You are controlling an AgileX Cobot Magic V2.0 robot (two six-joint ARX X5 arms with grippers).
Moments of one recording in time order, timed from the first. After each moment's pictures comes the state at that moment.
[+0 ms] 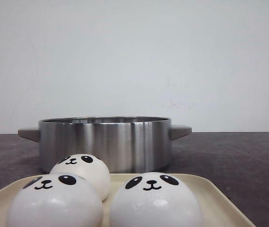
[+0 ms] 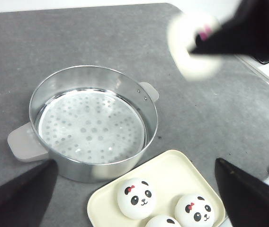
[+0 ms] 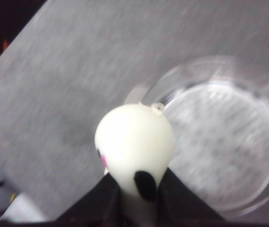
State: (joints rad) left arm -0.41 0.65 1.09 -0.90 0.31 -0.11; right arm 0.82 1.49 1.63 -0.80 -0.08 0.42
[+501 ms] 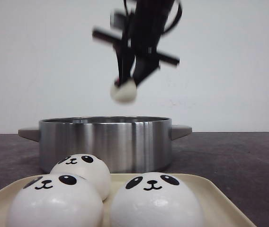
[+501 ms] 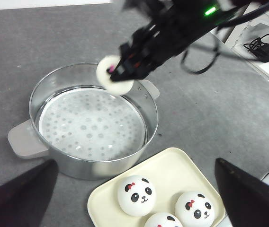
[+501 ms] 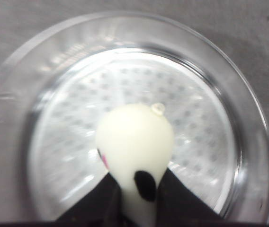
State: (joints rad) left arm -0.41 0.65 1.09 -0.91 0.31 -0.11; right arm 0.65 1.99 1.76 -0.79 -0.06 0.34
